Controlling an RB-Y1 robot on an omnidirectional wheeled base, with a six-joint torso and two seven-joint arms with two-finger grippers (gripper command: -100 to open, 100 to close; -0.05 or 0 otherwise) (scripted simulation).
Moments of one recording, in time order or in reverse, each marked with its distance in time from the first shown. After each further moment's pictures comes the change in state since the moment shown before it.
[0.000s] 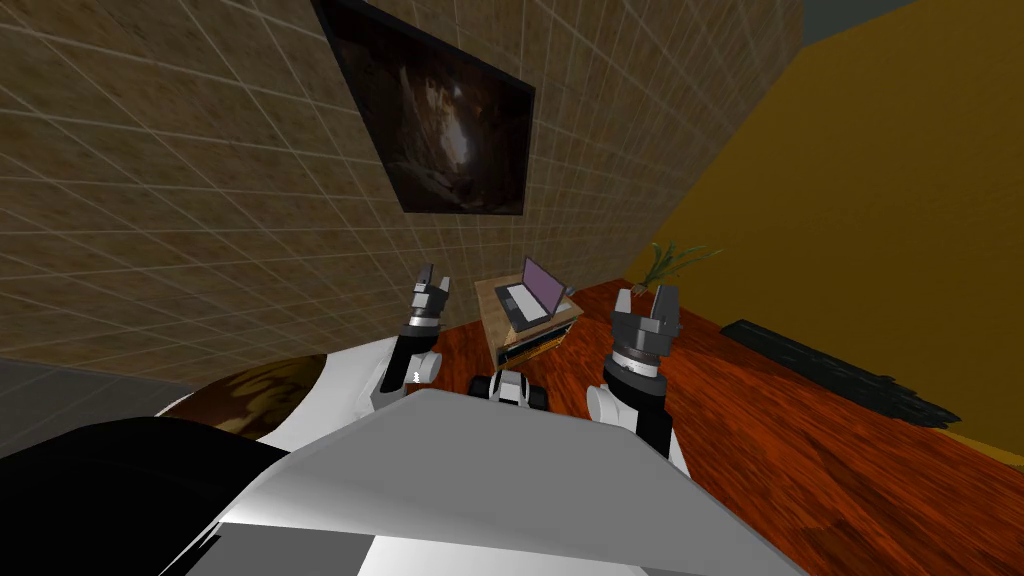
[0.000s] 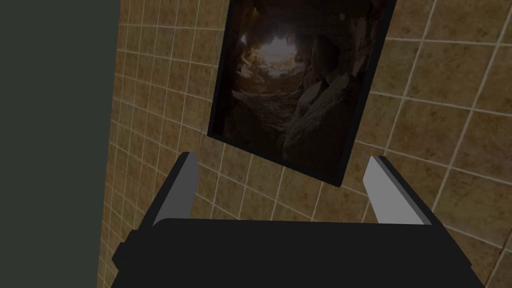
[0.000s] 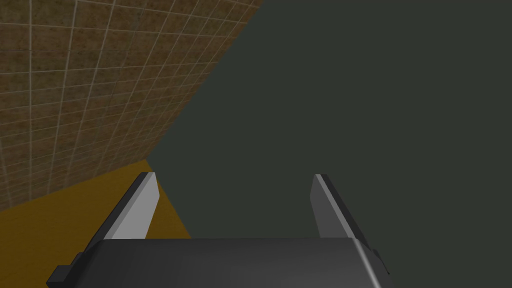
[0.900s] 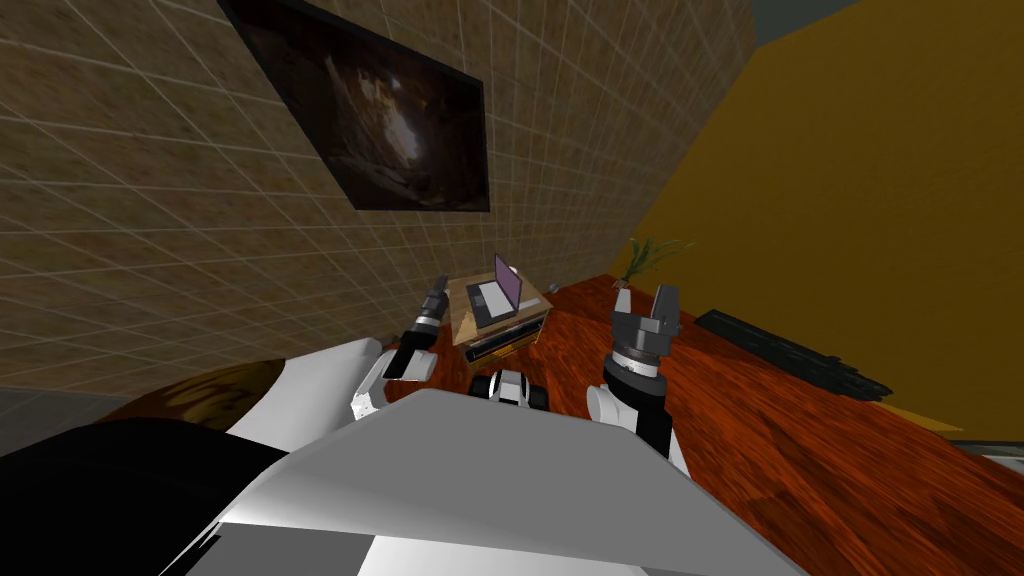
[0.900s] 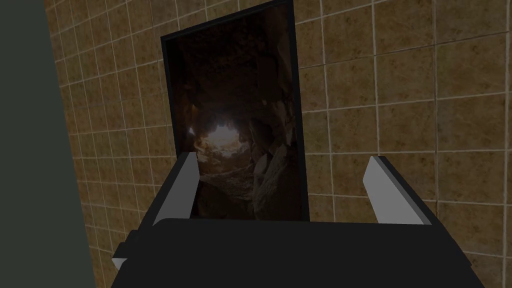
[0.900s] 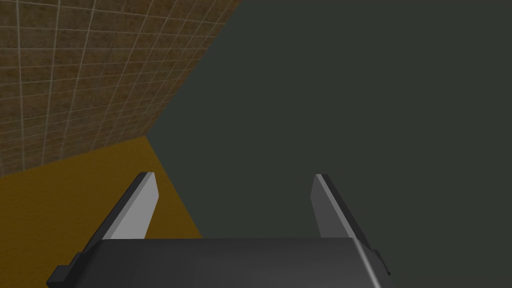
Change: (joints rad) left arm -0.021 0.088 0.032 0.086 -0.035 0.222 -0.108; right arm 0.000 0.000 0.000 0.000 0.000 0.000 0.000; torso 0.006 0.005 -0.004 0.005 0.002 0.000
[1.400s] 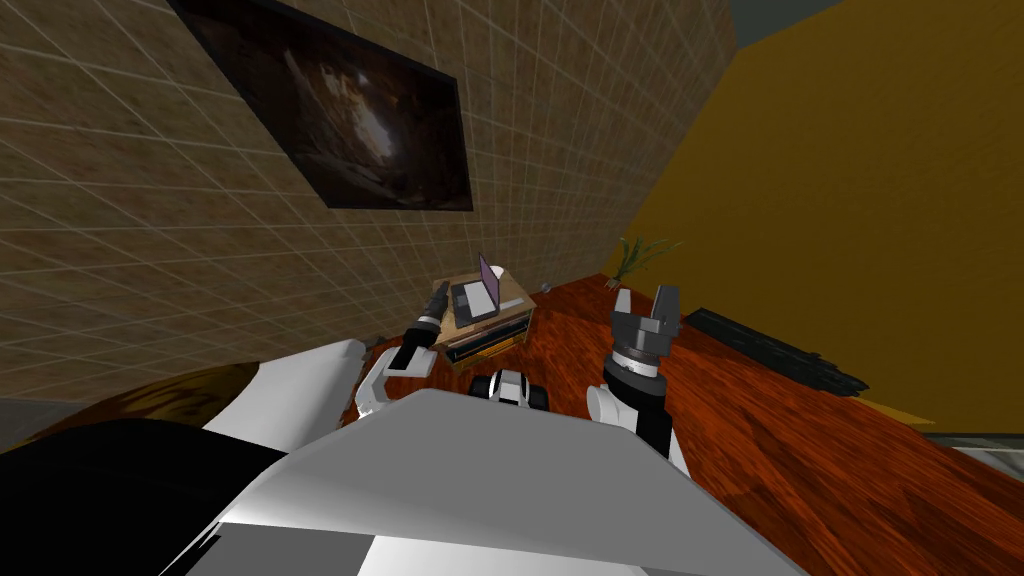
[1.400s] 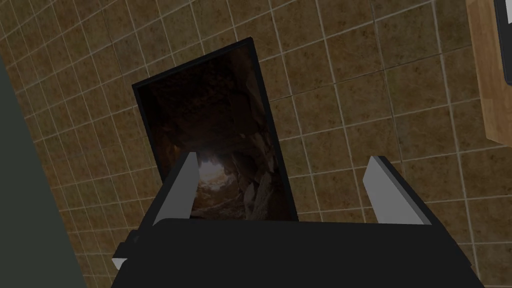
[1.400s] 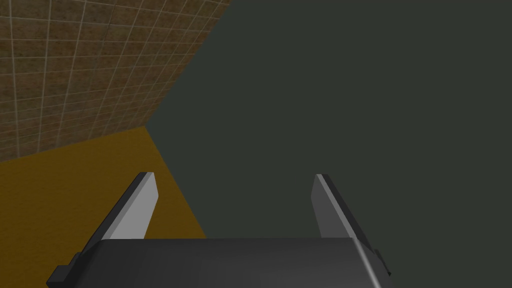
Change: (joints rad) left arm -0.033 0.011 0.026 0.059 -0.024 0.129 -0.062; right arm 0.000 0.000 0.000 0.000 0.000 0.000 0.000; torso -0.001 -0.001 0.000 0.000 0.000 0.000
